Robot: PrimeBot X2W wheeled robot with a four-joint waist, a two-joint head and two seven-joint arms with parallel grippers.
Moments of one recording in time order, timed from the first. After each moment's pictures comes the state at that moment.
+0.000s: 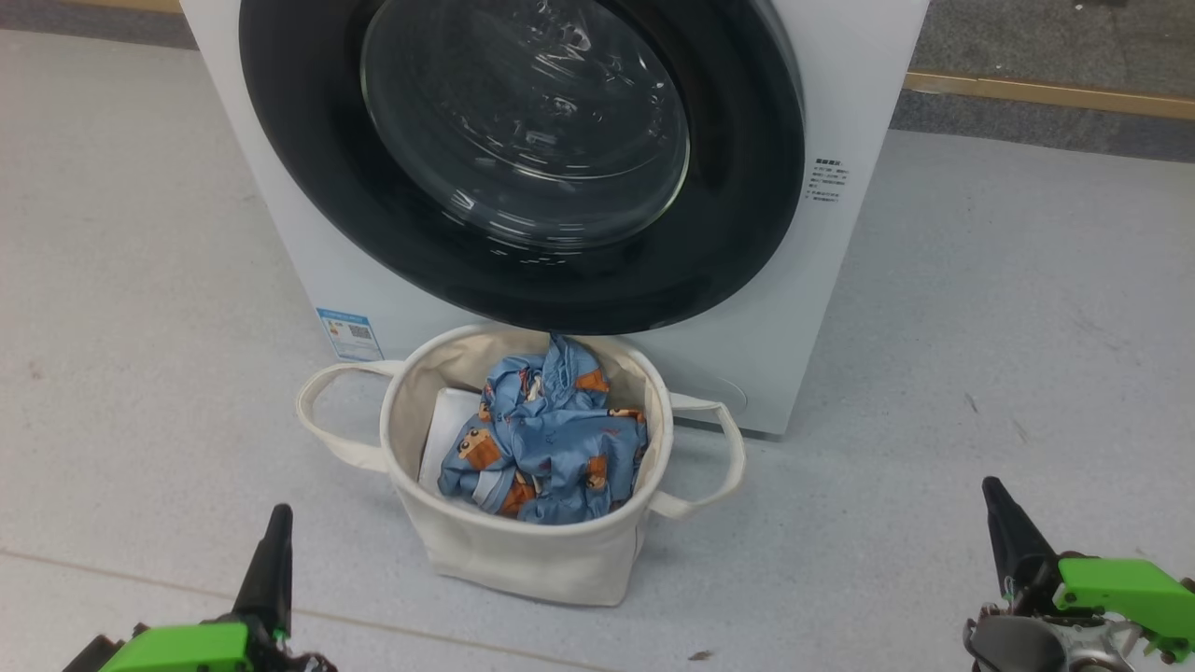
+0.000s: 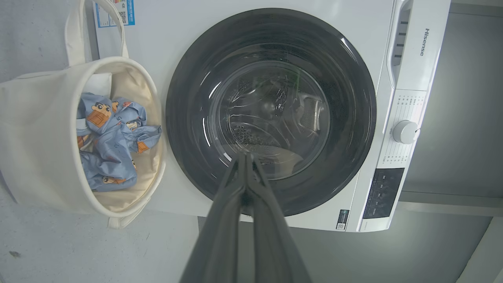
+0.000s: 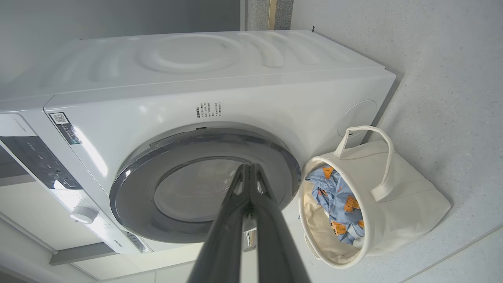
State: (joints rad) left arm -0.08 0.04 0.08 0.28 -1.60 -0.12 0.11; right arm -0.09 -0.05 -0.13 0.28 1.61 0.13 0.10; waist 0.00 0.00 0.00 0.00
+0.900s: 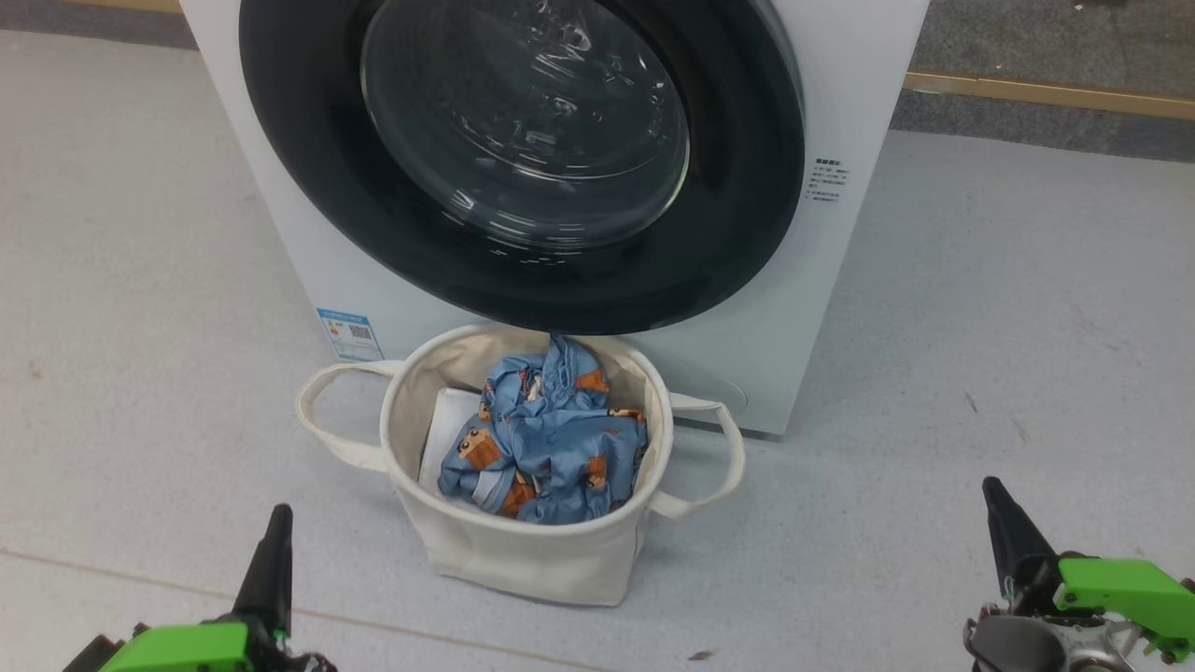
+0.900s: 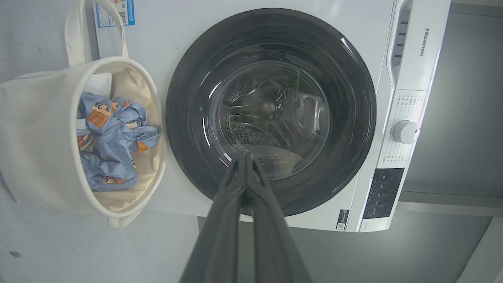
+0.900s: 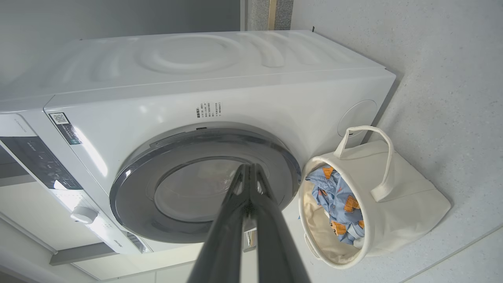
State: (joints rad) left arm -0.08 0.04 0.08 0.28 -1.60 -0.12 0.11; right arm -0.09 -0.05 -0.13 0.28 1.61 0.13 0.10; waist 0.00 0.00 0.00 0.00
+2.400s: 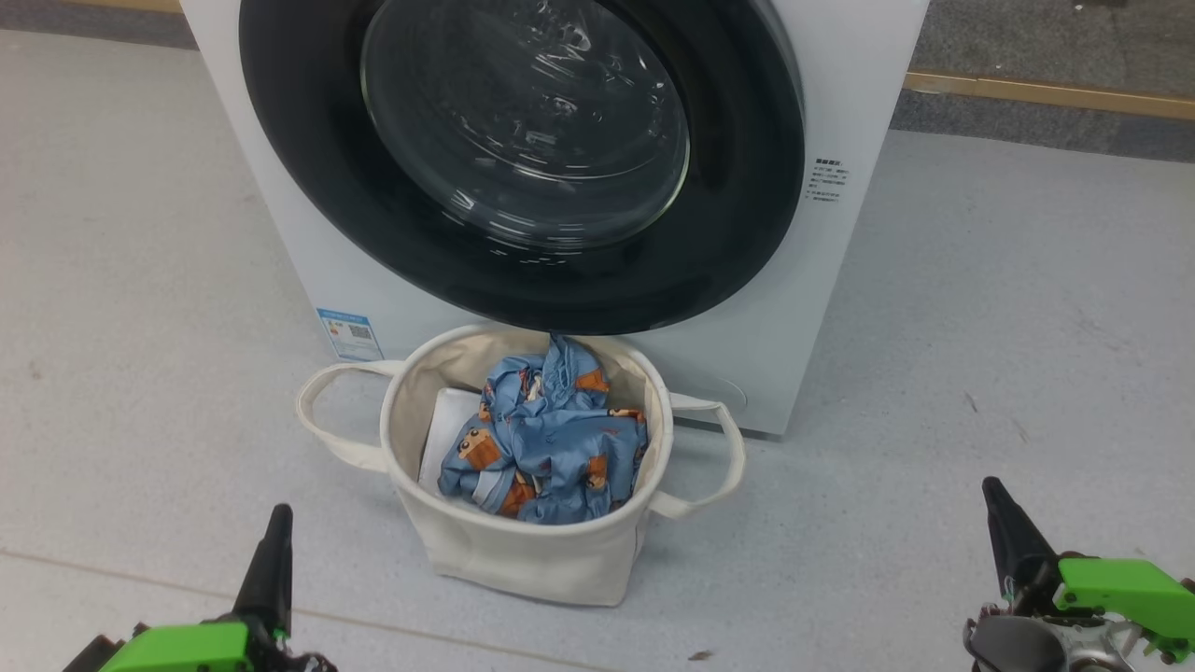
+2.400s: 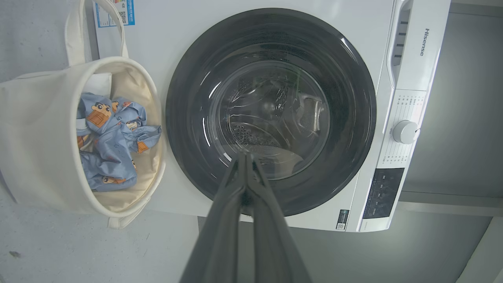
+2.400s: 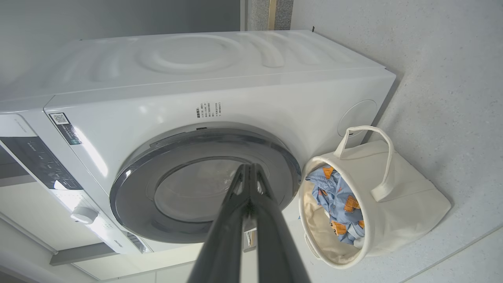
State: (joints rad) left arm -0.08 0.04 0.08 0.28 -1.60 -0.12 0.11; right arm -0.09 -0.05 -0.13 0.28 1.61 0.13 0.10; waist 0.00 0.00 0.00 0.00
